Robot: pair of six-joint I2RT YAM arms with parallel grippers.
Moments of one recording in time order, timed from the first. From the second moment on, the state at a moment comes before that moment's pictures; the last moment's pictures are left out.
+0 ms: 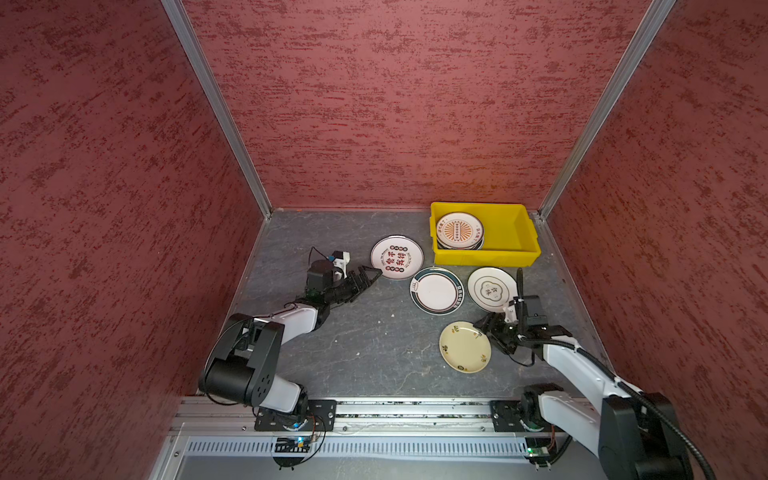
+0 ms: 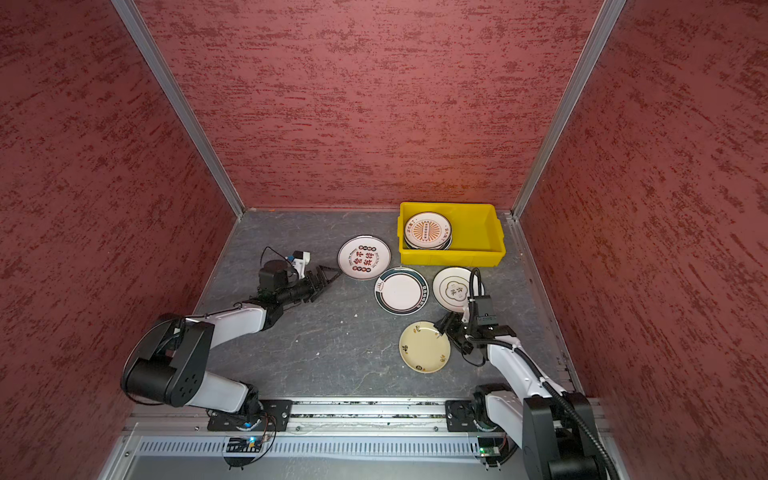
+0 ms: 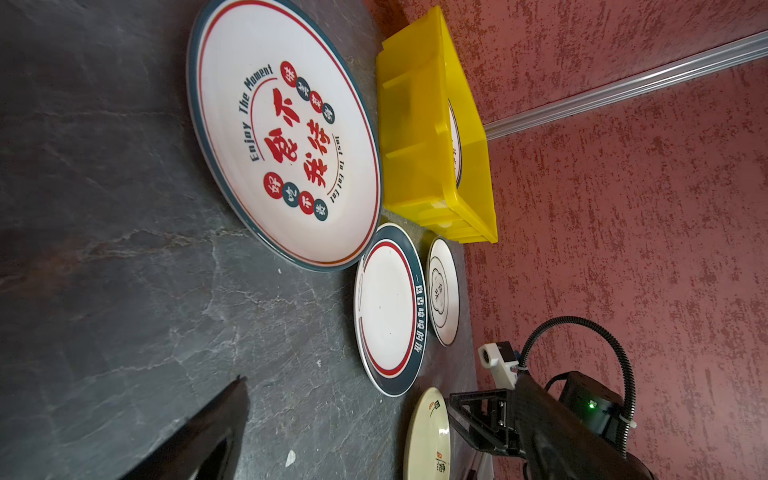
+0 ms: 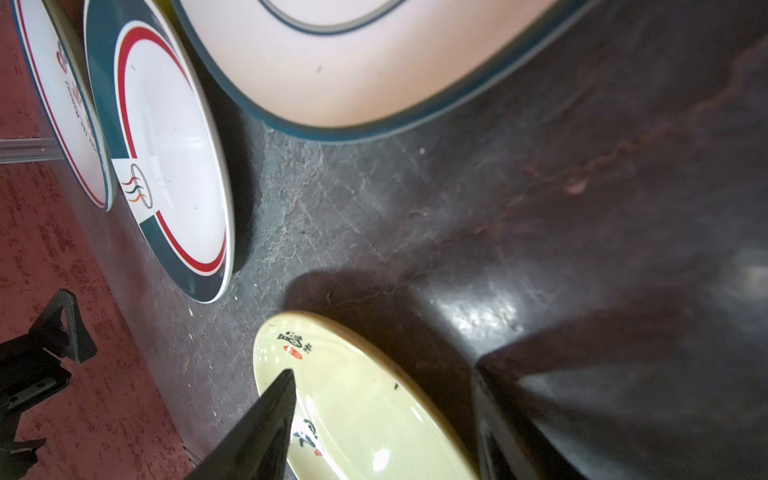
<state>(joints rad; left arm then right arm) -0.23 1.48 0.55 0.48 0.63 -0.92 0.09 1.05 0.37 -0.39 -0.44 0.79</state>
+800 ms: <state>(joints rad) -0.23 1.48 0.55 0.48 0.63 -0.92 0.23 1.00 0.37 -0.49 -0.45 0.77</state>
